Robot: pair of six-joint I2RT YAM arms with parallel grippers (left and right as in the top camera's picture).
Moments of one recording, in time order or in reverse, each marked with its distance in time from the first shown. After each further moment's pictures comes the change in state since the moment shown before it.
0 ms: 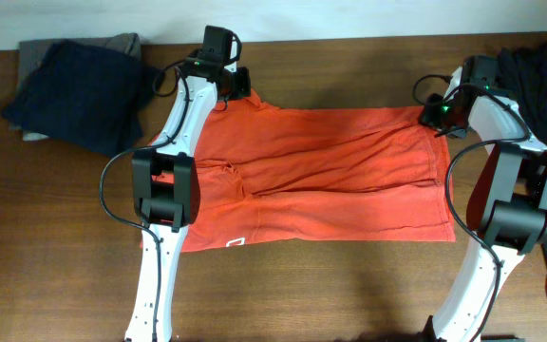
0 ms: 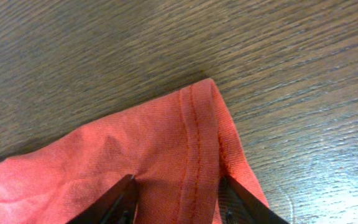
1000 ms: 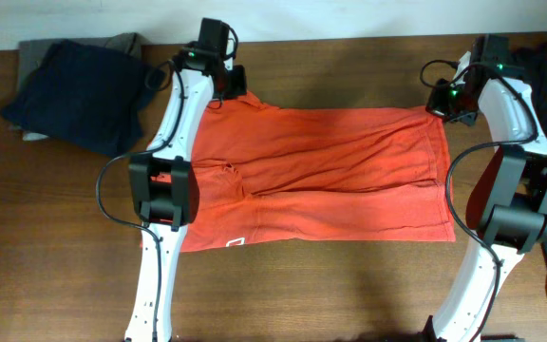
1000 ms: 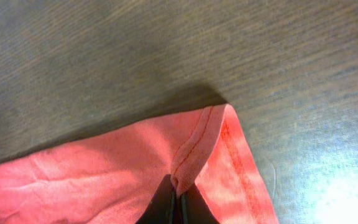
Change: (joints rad) left arm 0.010 0.016 0.161 -0.235 -0.007 0.015; right arm 0.000 0.006 0.203 -0.247 -0.008 0.002
